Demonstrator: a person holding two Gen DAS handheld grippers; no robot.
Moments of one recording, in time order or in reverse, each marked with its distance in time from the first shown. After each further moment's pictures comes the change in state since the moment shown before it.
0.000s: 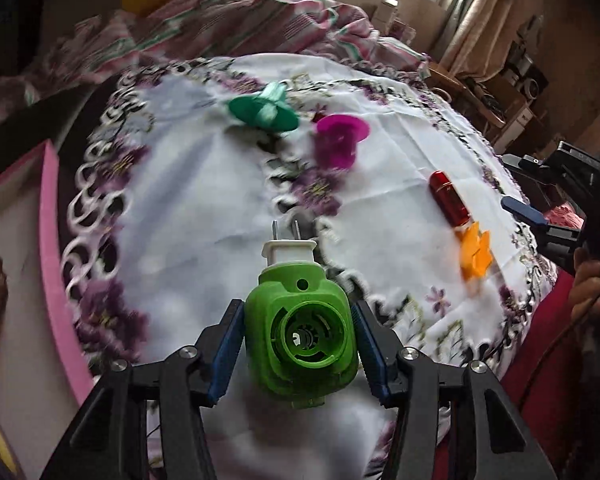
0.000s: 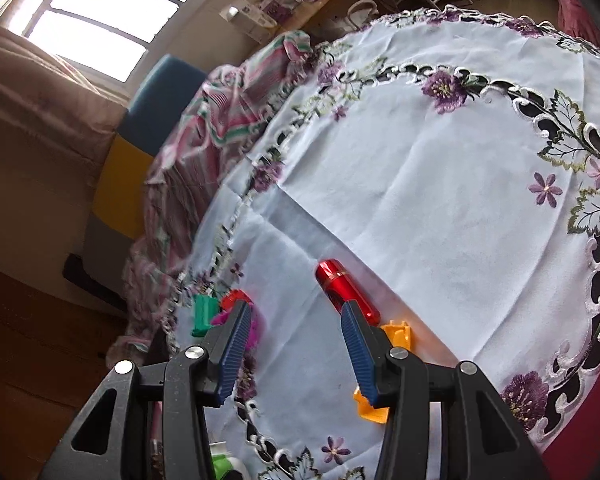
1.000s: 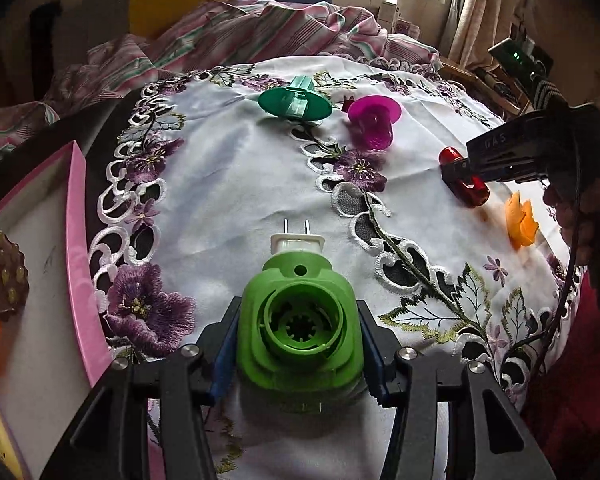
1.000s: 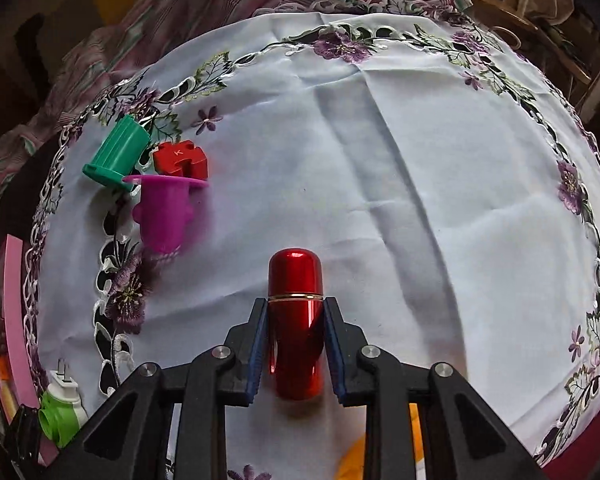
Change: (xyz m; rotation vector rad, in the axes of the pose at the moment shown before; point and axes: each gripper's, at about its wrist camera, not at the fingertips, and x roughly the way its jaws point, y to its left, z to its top) left arm 0.014 0.012 -0.023 0.086 -0.072 0.113; right arm 0.130 0.063 -0.036 -0.653 0.338 -0.390
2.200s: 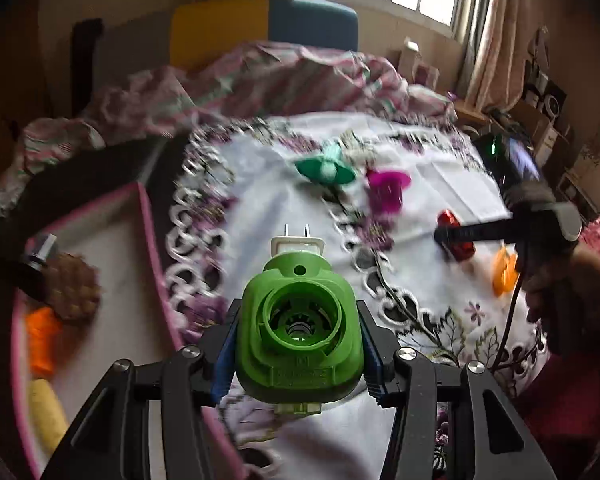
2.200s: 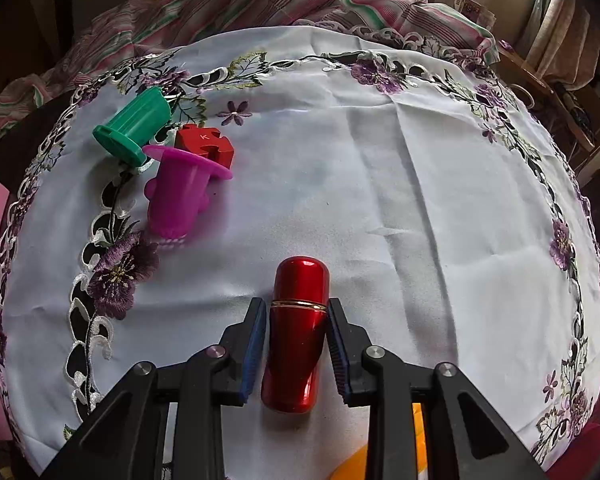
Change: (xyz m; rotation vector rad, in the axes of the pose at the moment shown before) left arm -0.077 0.016 0.014 -0.068 -0.150 0.083; right arm 0.005 0.024 -0.003 -0.188 -0.072 -0.106
